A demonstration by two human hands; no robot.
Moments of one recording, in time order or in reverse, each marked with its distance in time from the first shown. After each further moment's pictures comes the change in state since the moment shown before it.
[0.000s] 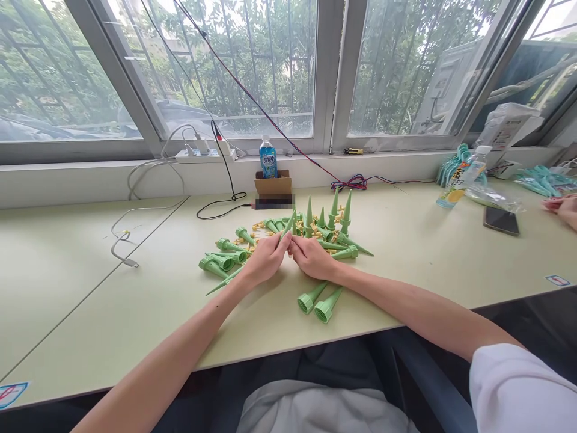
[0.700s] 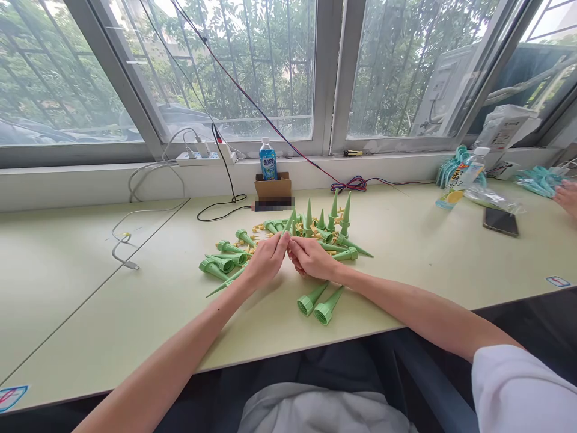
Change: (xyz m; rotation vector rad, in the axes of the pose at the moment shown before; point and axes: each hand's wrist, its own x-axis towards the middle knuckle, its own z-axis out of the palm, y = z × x) left_hand -0.001 -0.002 0.003 0.011 0.066 0.018; right_hand -0.001 -0.011 -0.003 0.358 -0.073 0.135
